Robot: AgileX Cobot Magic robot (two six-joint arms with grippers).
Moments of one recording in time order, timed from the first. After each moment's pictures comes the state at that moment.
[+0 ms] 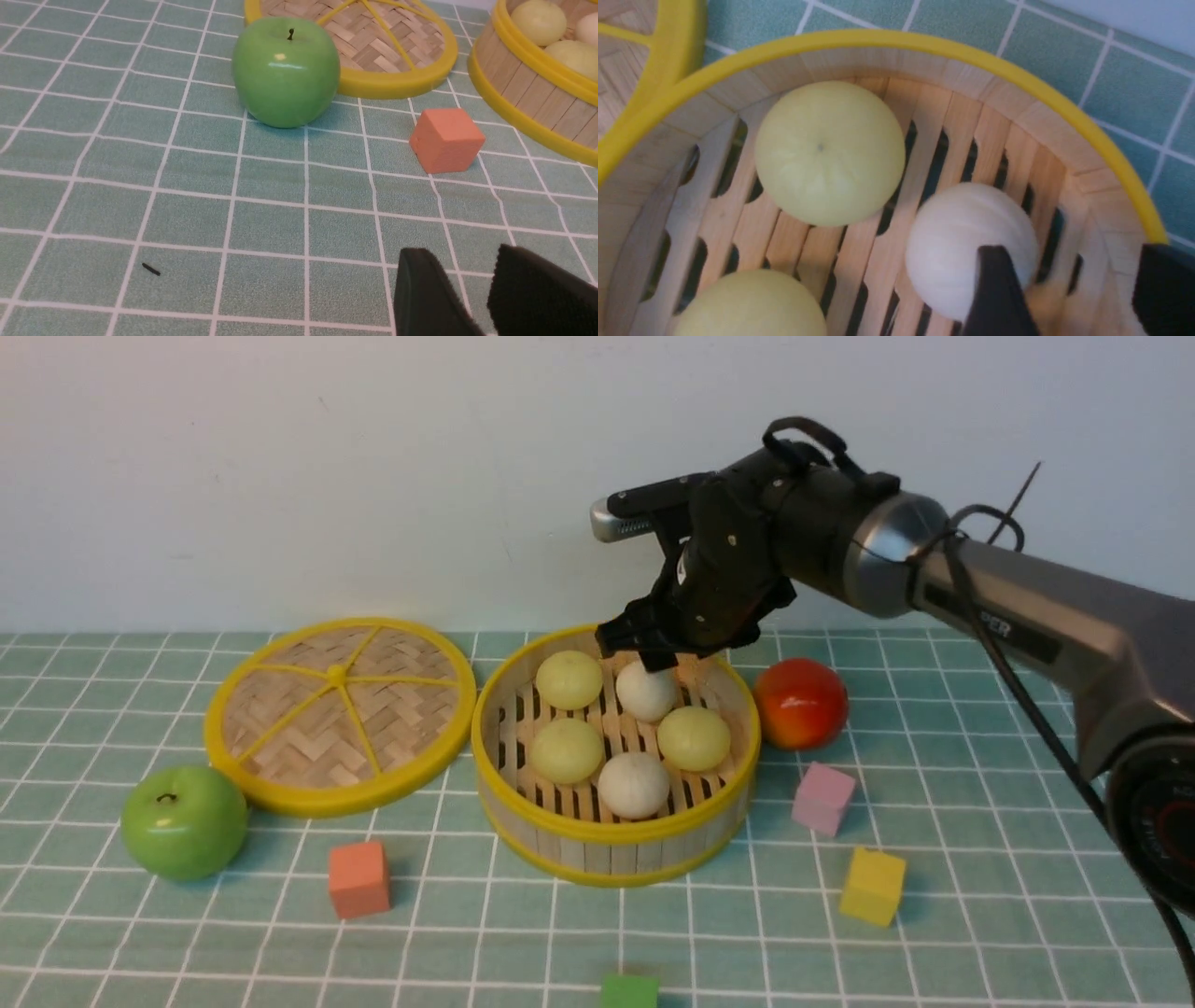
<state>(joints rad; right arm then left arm) 0.51 2.22 -2.01 -0.13 0.86 0.28 -0.15 -0.01 0.03 0.10 0.39 -0.33</state>
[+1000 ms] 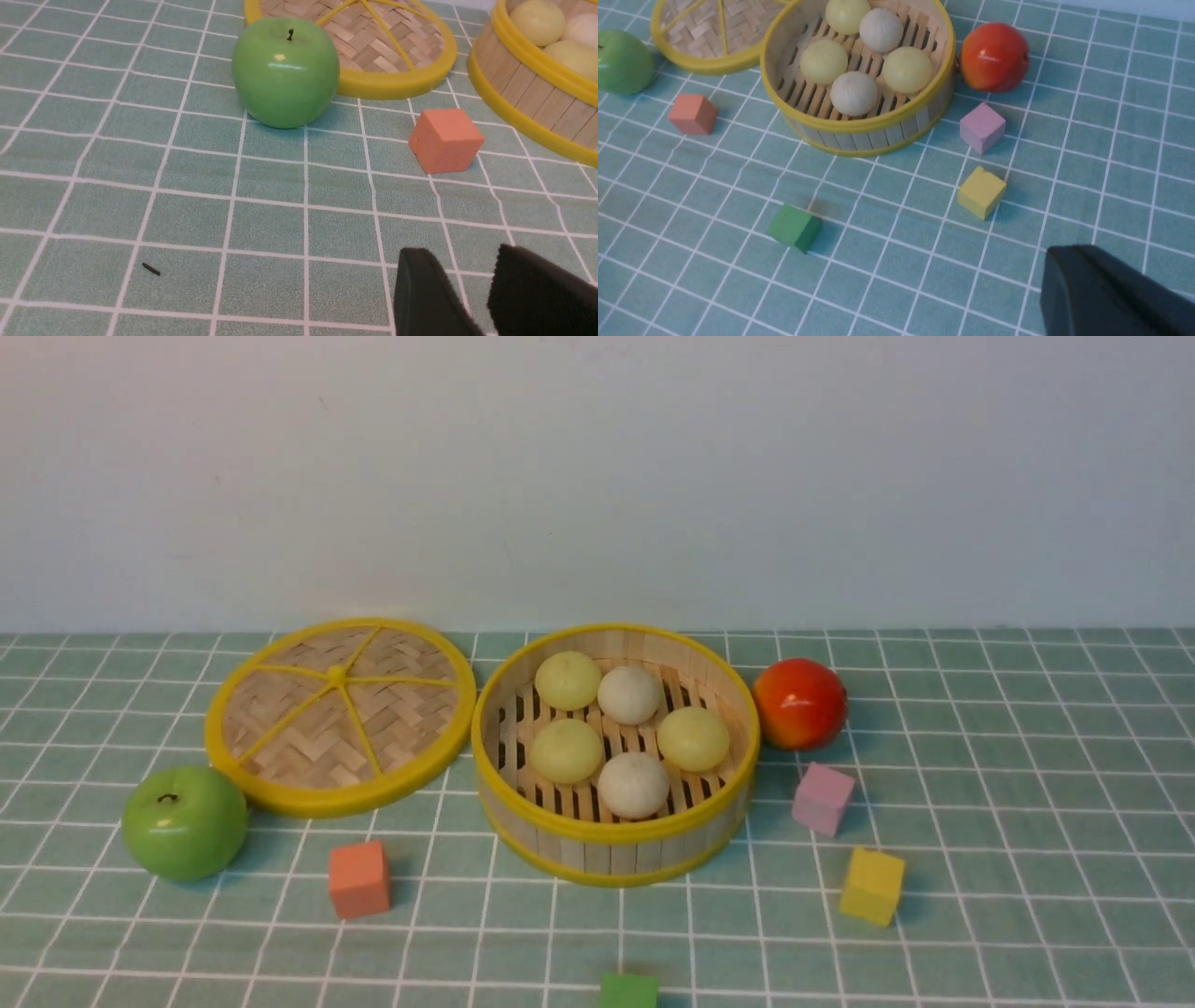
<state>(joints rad) 0.51 0.62 -0.86 -0.06 0.92 0.28 -0.15 -0.01 0.03 0.10 0.39 -0.33</state>
